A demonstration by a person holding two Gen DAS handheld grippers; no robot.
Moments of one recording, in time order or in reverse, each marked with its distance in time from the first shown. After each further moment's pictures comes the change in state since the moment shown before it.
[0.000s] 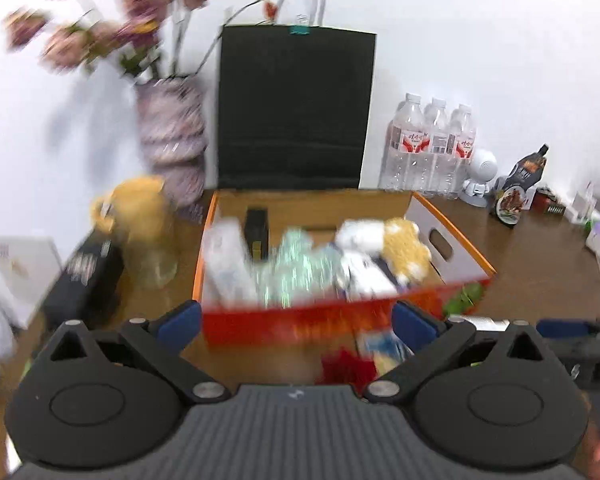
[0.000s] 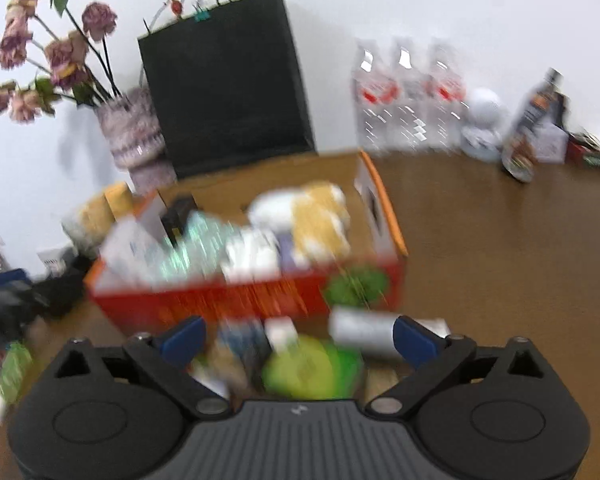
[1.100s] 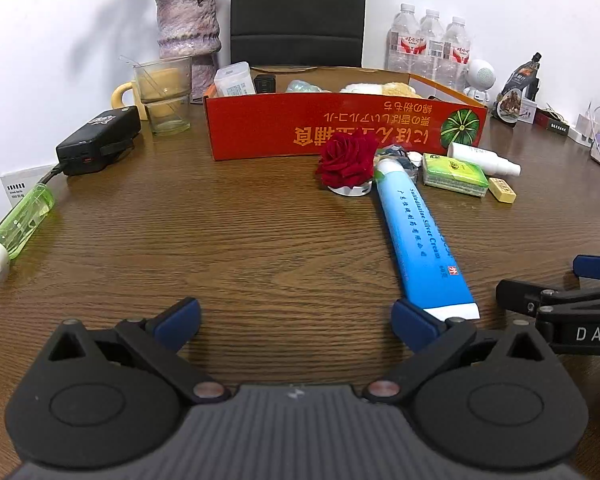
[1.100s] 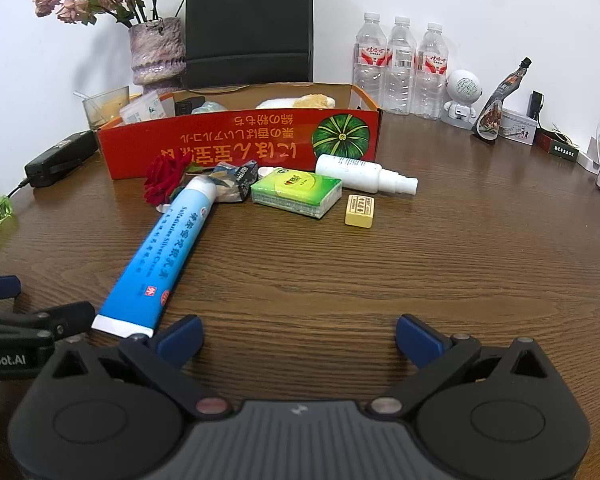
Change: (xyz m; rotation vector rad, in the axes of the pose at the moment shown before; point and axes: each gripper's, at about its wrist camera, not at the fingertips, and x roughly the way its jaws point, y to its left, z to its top) left arm -0.007 -0.006 -0.131 0.046 0.111 0.046; right arm -0.023 0.012 -0.124 -0.148 0.006 -0.072
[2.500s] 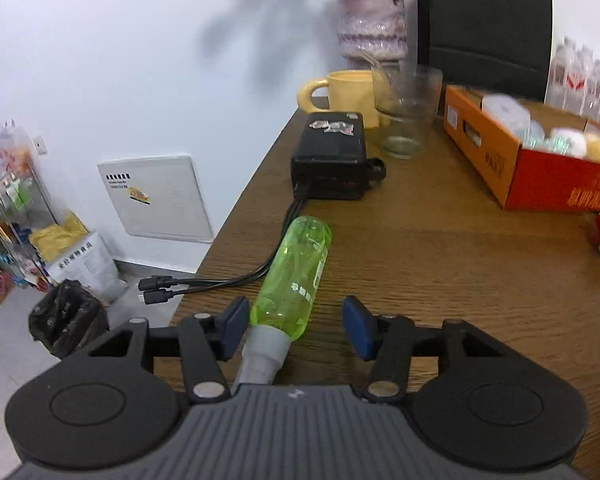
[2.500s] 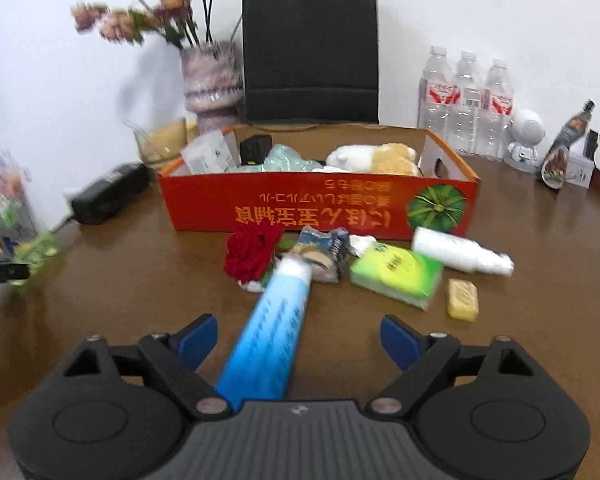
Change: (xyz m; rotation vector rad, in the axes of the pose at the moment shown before) left arm 0.017 0.219 0.049 -0.057 0.042 0.258; right arm 0.031 0.060 0.060 -0.050 -0.026 0.103
